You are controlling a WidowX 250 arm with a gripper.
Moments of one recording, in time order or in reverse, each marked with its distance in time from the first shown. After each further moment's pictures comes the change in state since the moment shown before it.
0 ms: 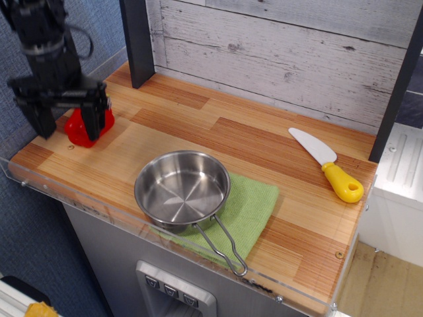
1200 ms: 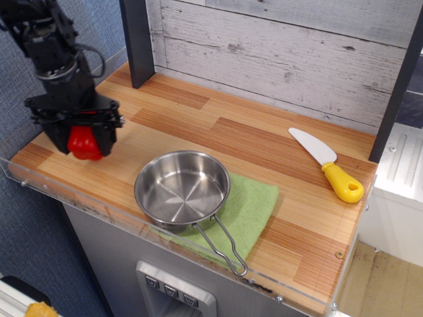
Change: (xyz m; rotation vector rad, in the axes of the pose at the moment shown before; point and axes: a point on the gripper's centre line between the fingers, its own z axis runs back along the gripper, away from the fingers) arm -0.002 -0.004 -0.036 -0.046 -0.047 -0.039
